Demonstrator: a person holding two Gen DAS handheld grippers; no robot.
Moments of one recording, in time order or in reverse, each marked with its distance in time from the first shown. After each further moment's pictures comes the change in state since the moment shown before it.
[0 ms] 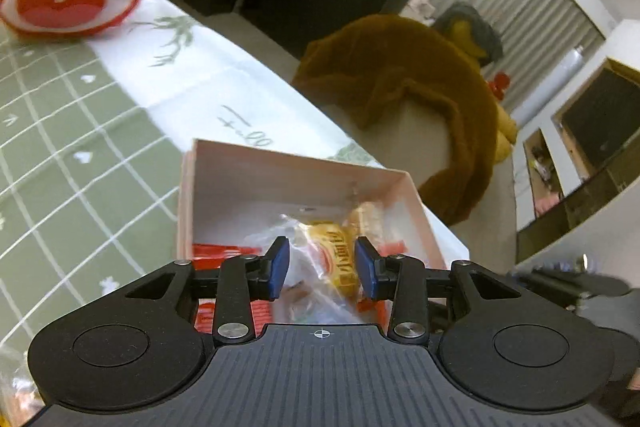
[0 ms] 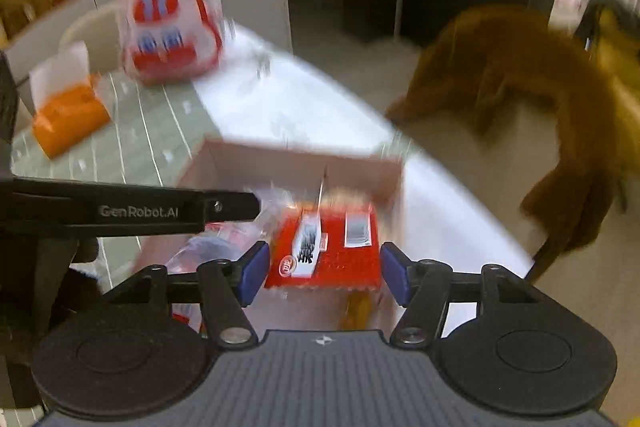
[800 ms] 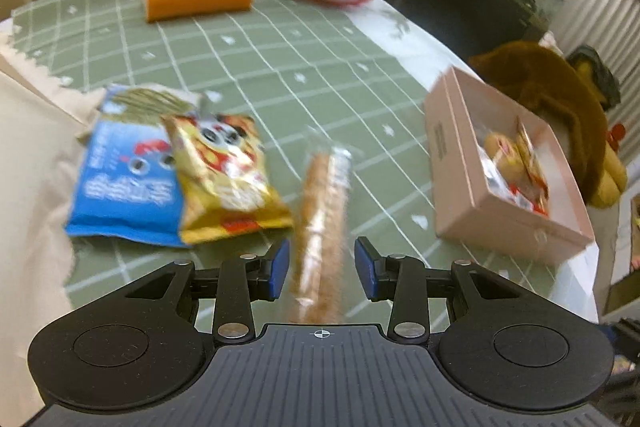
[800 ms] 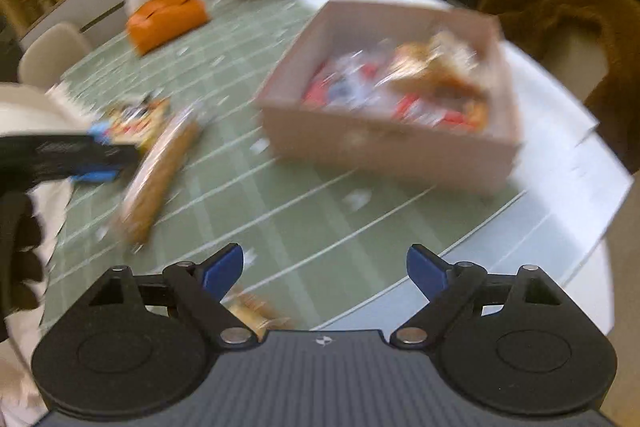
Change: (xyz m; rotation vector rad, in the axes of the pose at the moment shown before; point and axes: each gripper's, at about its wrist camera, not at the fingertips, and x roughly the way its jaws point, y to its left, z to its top) left arm -0.145 0.076 -0.139 -0.173 -0.070 0.373; right arm -0.058 0.068 -0.147 -0.110 0.055 0.177
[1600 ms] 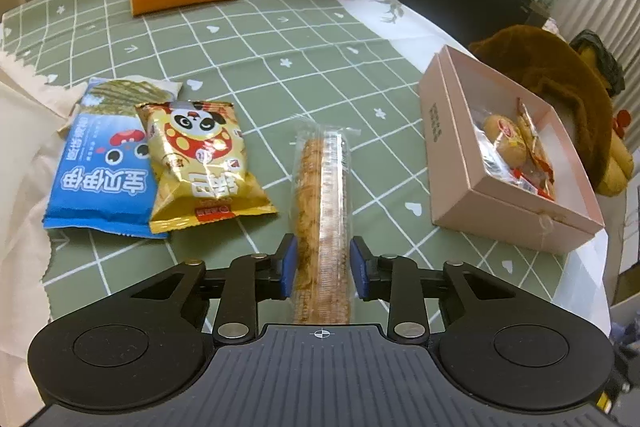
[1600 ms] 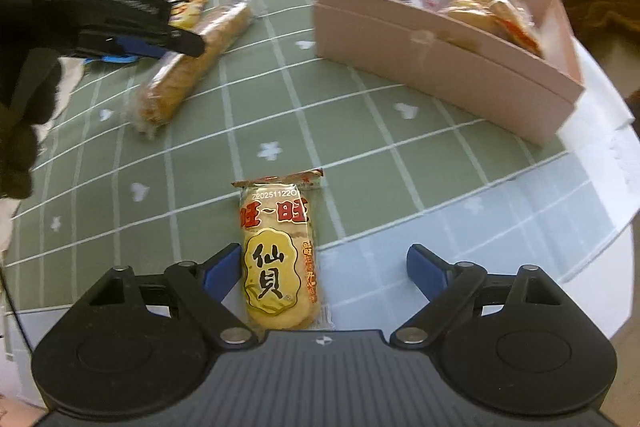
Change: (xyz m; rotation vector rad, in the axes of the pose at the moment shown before) left arm 0.009 -0.015 -0.009 0.033 0.016 0.023; right arm 0.016 0.007 -0.044 -0.152 0.110 -0.036
